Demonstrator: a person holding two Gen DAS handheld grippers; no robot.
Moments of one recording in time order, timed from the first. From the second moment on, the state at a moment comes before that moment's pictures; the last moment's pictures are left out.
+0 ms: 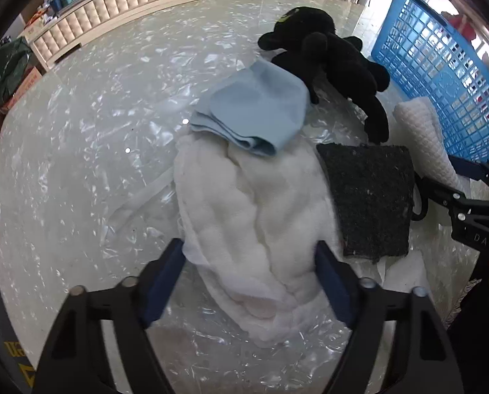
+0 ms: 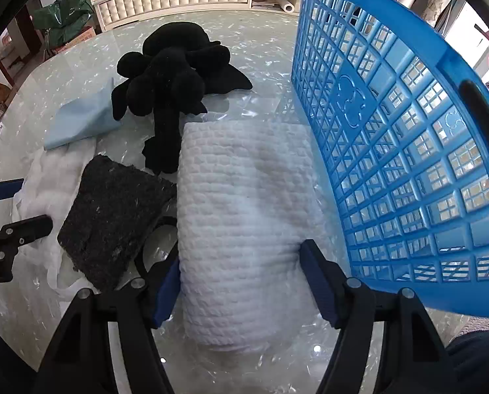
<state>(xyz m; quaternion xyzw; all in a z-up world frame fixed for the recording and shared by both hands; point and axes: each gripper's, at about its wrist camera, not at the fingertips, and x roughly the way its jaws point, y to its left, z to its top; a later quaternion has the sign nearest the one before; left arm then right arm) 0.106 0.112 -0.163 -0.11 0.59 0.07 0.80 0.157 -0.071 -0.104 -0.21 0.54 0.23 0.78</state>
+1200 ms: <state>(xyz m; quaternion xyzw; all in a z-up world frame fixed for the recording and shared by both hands) 0.050 0.066 -0.089 -0.10 0.54 -0.01 0.84 0.121 -0.106 -0.032 -0.19 0.54 0.26 0.78</state>
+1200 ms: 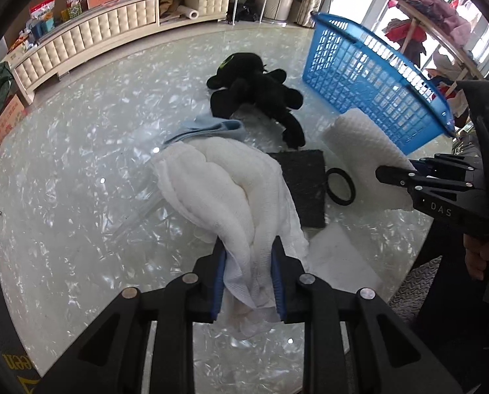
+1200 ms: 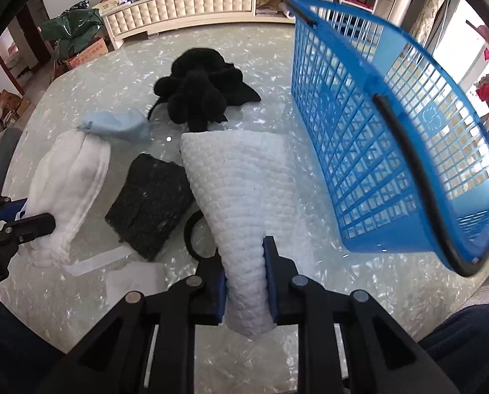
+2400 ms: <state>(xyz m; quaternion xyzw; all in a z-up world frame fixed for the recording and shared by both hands) 0.071 0.016 -0.008 -0.07 0.46 -0.04 0.88 0.108 -0.133 0.060 -0.23 0.46 0.29 0.81</state>
